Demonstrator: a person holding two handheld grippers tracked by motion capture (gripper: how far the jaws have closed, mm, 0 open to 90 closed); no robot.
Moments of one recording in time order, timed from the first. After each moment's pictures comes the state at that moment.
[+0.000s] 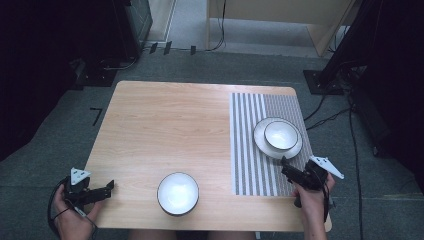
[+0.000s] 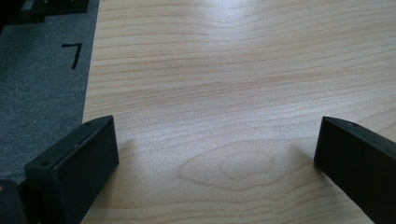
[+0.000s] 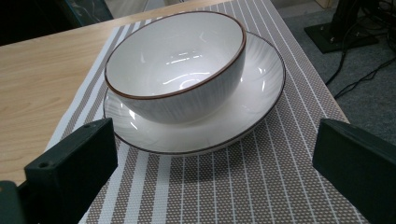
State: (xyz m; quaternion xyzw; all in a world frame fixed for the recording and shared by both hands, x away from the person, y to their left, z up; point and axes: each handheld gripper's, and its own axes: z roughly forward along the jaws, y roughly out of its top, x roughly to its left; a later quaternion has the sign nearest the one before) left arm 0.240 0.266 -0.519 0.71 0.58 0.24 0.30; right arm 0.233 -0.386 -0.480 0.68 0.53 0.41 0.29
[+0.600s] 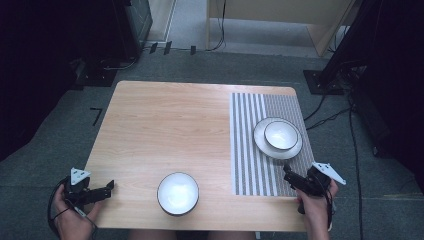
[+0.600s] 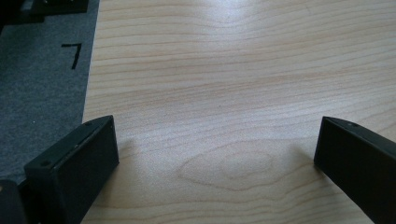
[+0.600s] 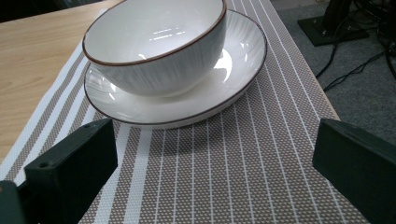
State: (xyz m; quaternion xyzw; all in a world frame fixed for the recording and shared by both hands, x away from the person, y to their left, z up) left arm 0.240 0.267 -0.519 0.71 0.58 0.24 0.30; right arm 0.219 -0.393 -0.491 0.69 0.54 0.39 0.29
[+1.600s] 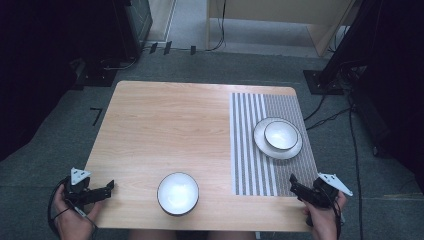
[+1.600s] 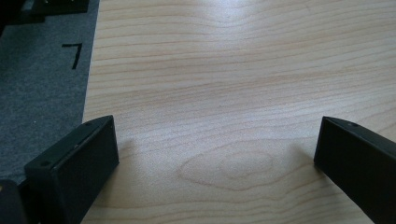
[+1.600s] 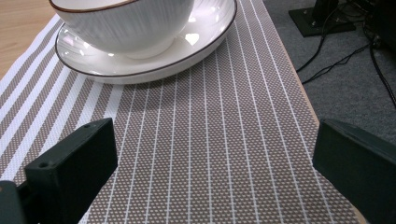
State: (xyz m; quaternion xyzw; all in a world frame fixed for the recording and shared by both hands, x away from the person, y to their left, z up) left arm 0.240 0.266 -0.519 0.72 0.58 0.24 0.30; right arm 0.191 -0.410 -0.504 0.69 0.56 0.36 0.29
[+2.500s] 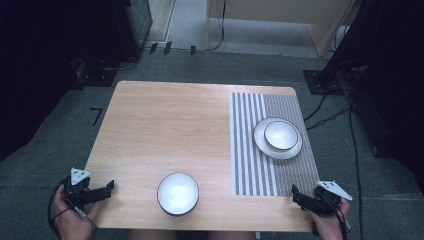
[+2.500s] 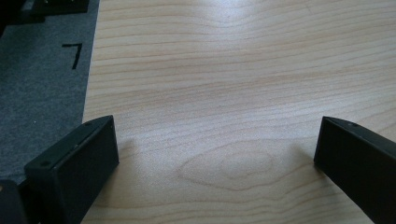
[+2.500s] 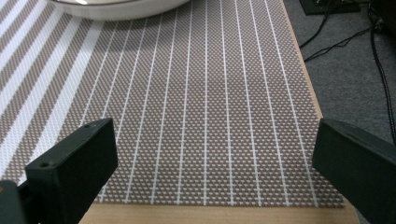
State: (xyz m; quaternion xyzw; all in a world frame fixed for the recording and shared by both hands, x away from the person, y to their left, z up) left arm 0.240 0.266 -0.519 0.72 0.58 0.24 0.30; right arm 0.176 -0.420 -0.521 0.68 0.60 0.31 0.27
